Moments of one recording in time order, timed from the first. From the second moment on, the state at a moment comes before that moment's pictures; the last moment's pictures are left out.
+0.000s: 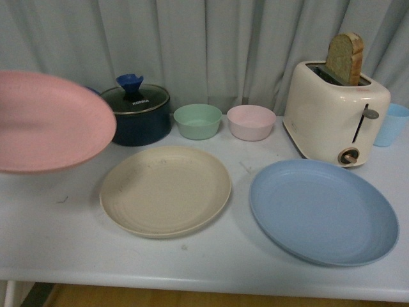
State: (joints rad) left arm 0.21 1.65 1.08 -0.10 -0.04 -0.12; right arm 0.00 0.00 0.01 0.00 0.00 0.00
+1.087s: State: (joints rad) left arm -0.21 1.90 1.17 -0.16 -0.19 -0.26; right arm 0.00 0.00 0.01 0.00 0.00 0.00
